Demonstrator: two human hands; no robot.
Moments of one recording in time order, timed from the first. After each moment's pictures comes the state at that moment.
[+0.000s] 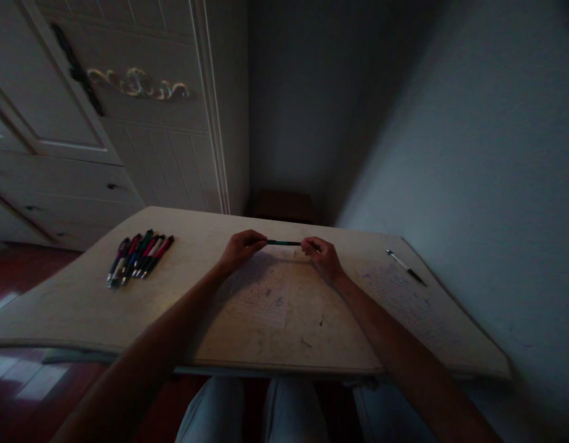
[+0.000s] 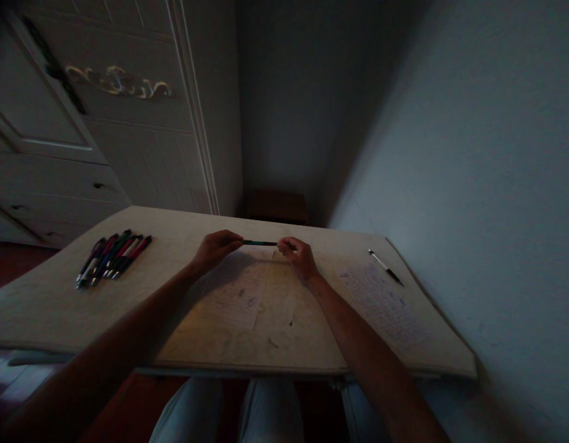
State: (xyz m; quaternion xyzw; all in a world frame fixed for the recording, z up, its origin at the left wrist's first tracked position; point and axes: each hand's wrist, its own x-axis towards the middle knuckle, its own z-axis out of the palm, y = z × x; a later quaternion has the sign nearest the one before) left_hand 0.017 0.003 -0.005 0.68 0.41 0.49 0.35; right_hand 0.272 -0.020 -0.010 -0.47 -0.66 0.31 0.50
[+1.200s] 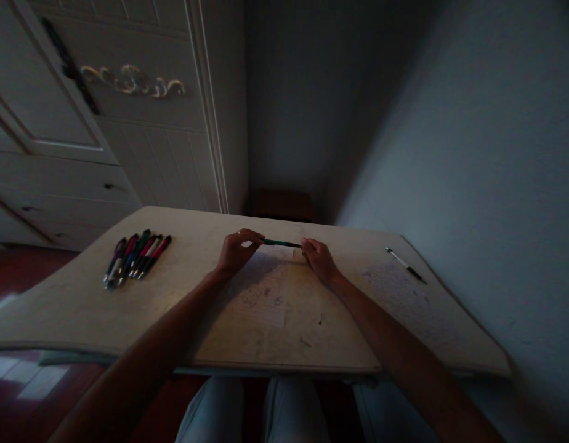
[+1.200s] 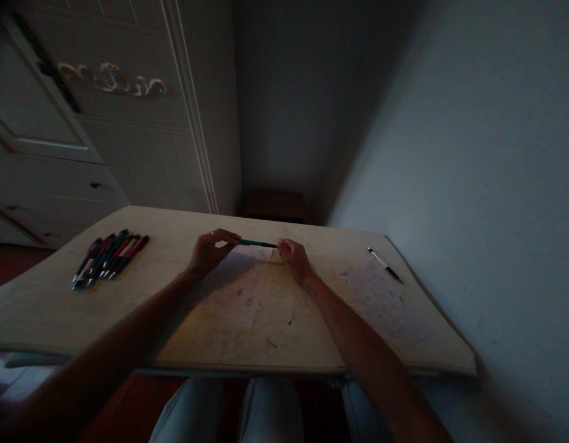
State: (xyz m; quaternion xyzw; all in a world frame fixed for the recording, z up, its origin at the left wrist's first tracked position) left_hand 0.017 0.001 -0.010 0.73 0.33 0.57 0.18; right_hand 0.261 -0.023 -0.011 -0.51 -0.66 0.31 0.46
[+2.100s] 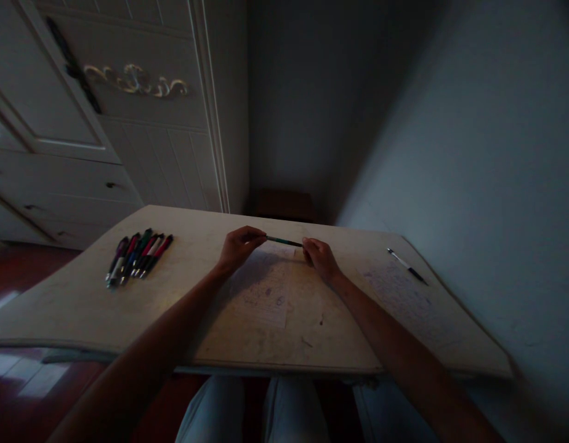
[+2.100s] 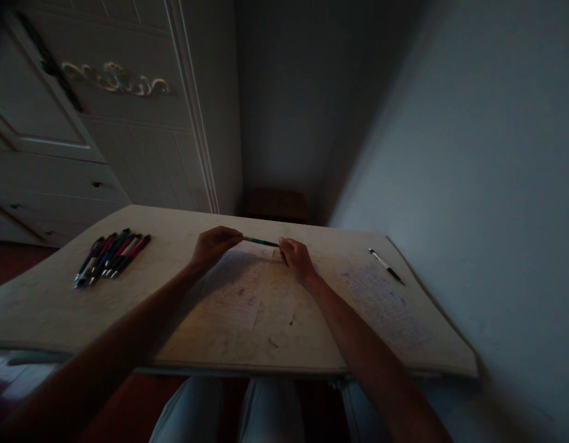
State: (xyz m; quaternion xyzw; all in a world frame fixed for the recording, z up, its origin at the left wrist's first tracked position) left_hand 0.022 -0.002 -0.001 0.63 0.40 0.55 0.36; right_hand 0.264 -0.021 -0.014 -0.50 -0.64 0.34 0.47
